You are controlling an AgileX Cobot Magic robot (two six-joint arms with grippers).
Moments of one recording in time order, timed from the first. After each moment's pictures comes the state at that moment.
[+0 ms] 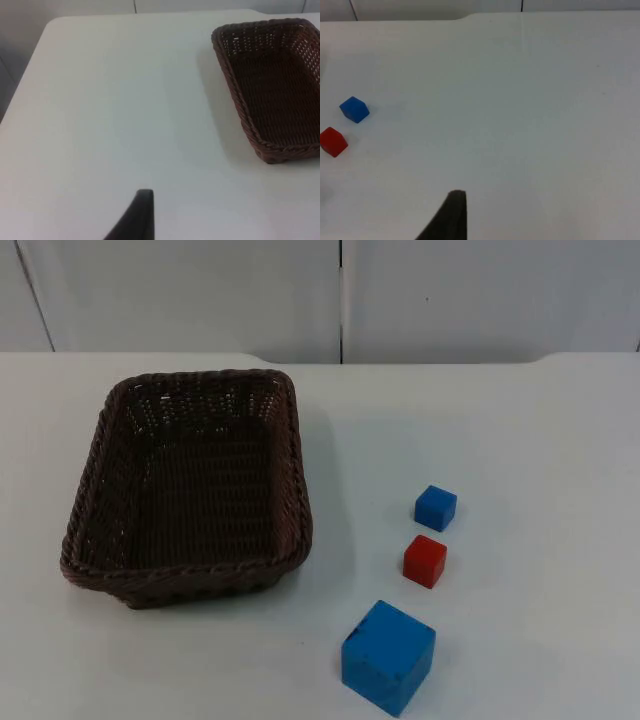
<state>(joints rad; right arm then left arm) 0.05 0.00 -0.51 -0.07 1.09 0.04 0.04 0.00 -0.50 -0.04 1.08 0.05</state>
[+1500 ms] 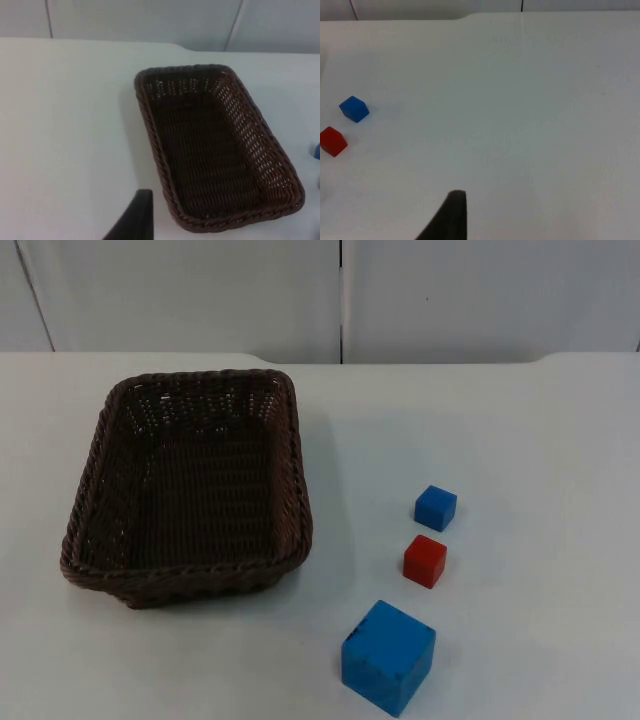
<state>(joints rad) 0.05 0.00 -0.51 -0.07 1.09 0.04 0.04 0.50 -0.56 -0.39 0.70 0.25</state>
